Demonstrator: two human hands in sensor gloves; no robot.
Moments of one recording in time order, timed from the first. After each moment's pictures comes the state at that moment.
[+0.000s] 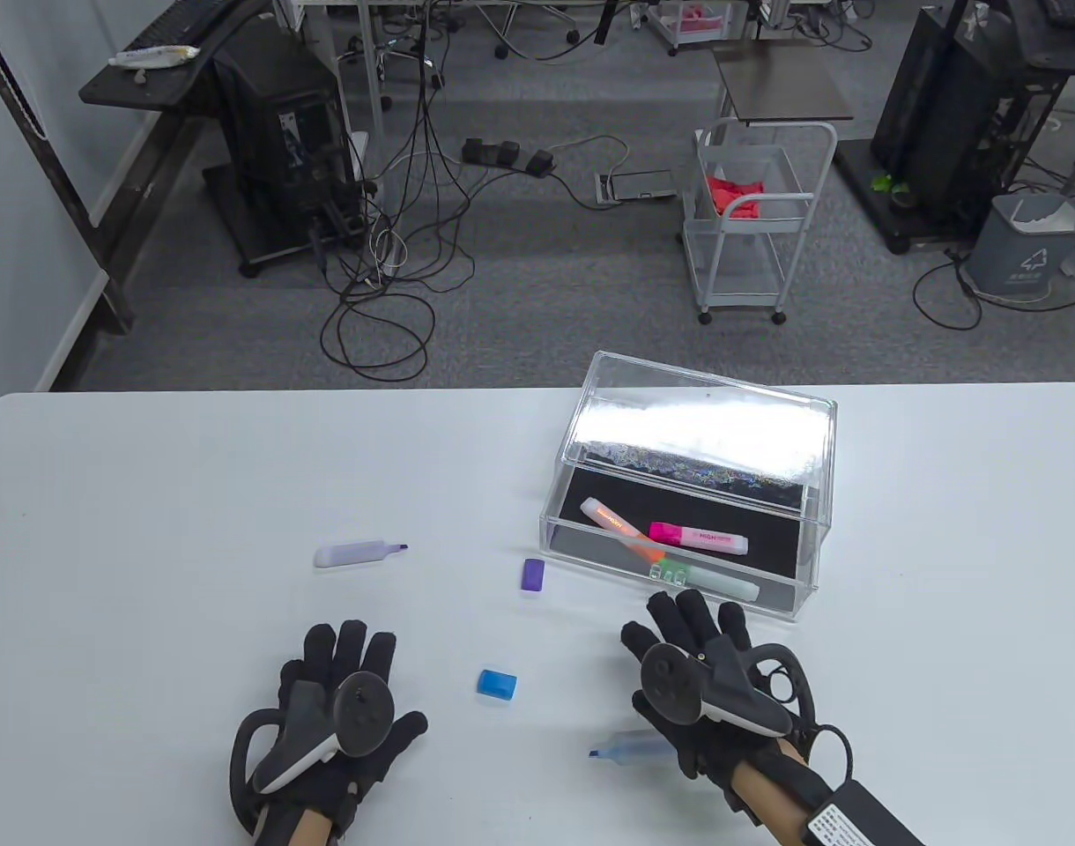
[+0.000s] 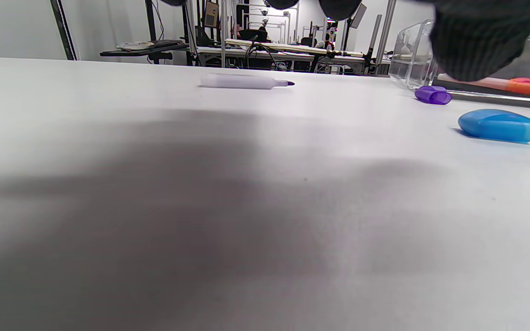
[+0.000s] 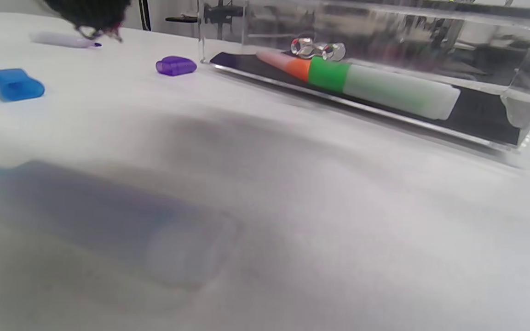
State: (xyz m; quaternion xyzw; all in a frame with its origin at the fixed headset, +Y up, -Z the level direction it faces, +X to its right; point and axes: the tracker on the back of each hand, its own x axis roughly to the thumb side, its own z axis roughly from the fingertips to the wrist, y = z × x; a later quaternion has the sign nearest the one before) left_hand -0.223 -0.752 -0.263 -0.17 -0.07 0.03 0.98; right_hand 0.131 -0.723 -0.284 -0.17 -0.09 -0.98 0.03
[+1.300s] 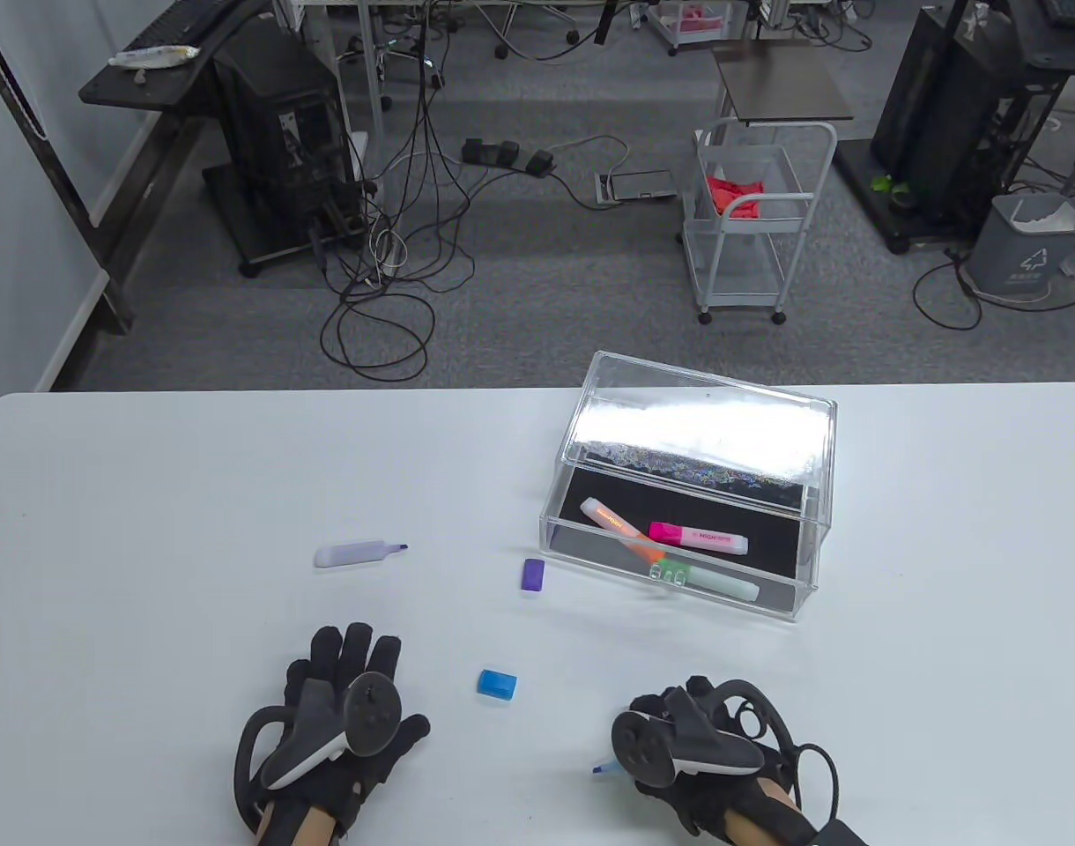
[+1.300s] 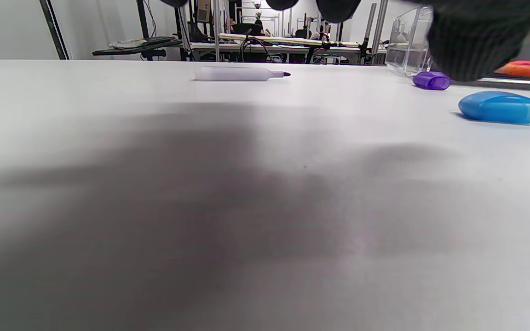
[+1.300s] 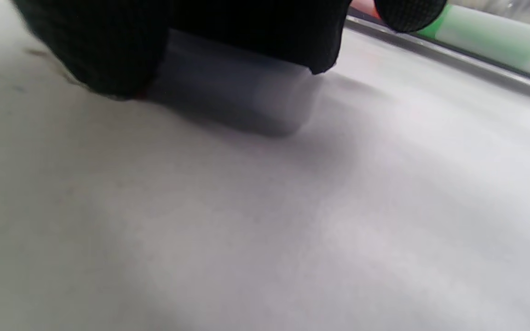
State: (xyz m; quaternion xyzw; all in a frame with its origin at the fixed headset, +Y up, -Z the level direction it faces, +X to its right) left_hand -0.219 -0.756 -0.265 -0.17 -0.08 0.01 0.98; right_hand 0.108 -0.758 -0.257 -0.27 -0.12 -0.95 0.10
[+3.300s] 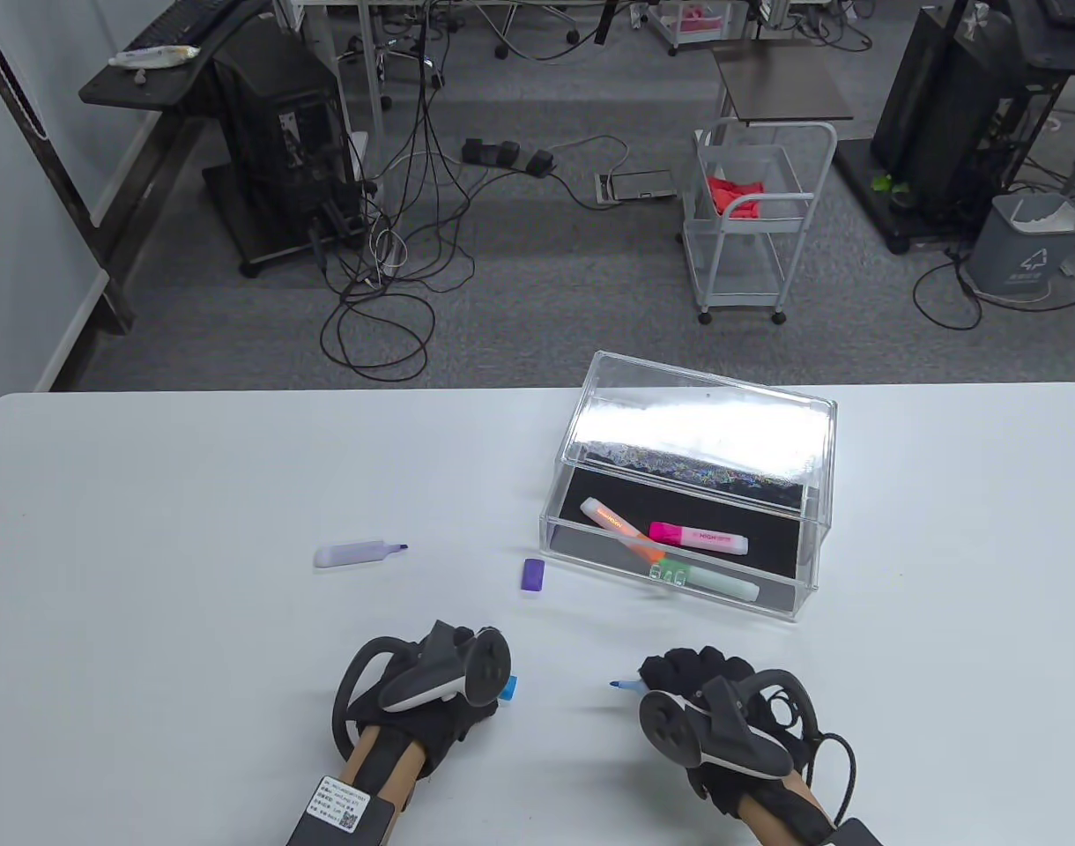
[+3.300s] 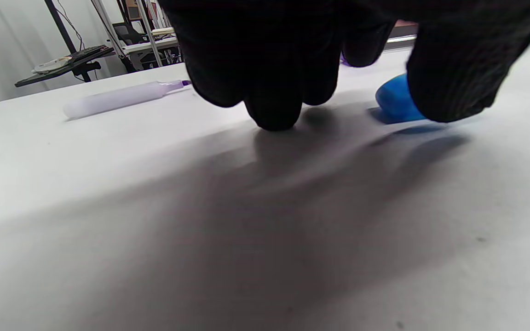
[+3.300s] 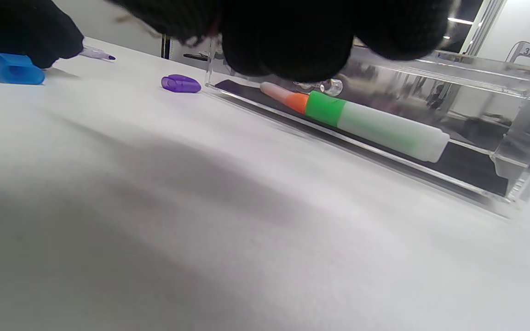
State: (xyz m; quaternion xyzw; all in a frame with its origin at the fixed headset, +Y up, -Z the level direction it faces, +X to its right) left_hand -0.123 -0.756 -0.318 -0.20 -0.18 -0.07 0.96; right_hand 0.132 -0.727 -0.264 -0.19 0.02 -0.98 0.07
